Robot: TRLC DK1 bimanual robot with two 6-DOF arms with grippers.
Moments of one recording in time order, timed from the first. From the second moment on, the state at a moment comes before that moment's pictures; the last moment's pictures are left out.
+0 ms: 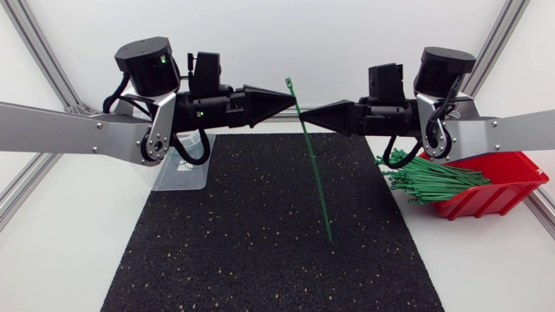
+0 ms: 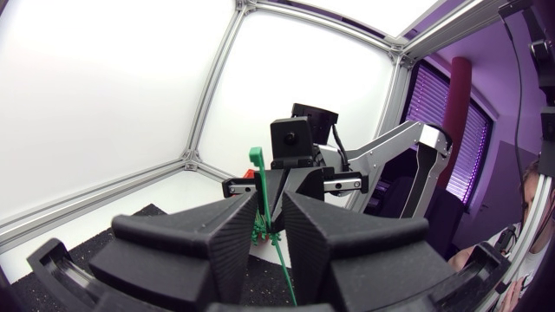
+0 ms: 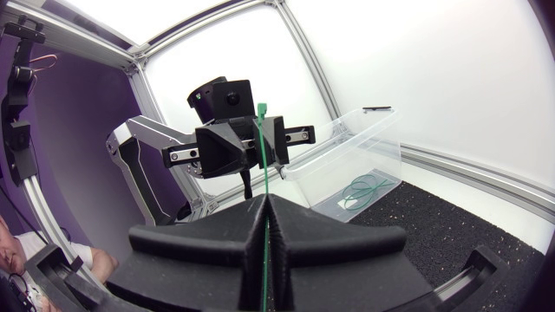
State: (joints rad) left arm -0.41 1.79 1.07 0.77 1.00 -0.37; right arm 0.18 1.70 0.94 0.64 -1.26 0.35
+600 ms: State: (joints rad) left arm -0.42 1.80 1.07 0.77 1.00 -0.37; right arm 0.20 1.70 0.94 0.65 -1.25 0.35
